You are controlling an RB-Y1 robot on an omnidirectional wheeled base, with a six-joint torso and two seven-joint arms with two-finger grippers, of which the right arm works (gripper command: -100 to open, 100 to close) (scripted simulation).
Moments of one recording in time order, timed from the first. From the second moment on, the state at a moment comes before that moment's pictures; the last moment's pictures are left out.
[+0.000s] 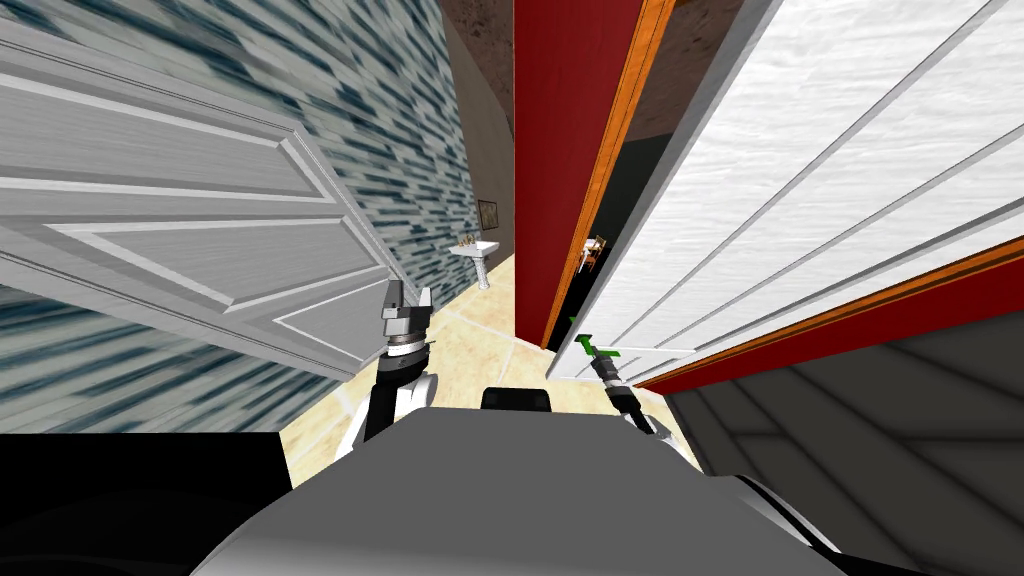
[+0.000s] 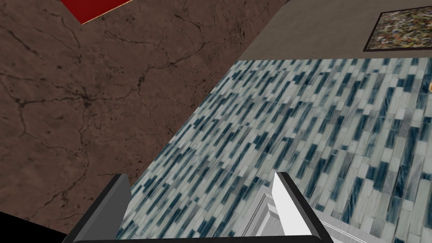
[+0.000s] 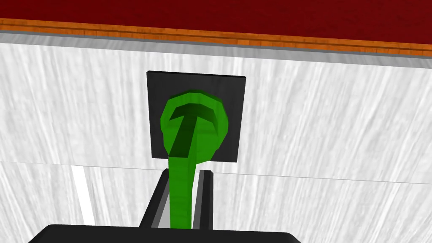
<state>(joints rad) 0.02 -0.44 0.10 -0.51 -0.10 -1.09 -0.38</state>
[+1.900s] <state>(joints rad) 0.17 -0.52 0.22 -0.46 -0.03 -1.40 -0.46</state>
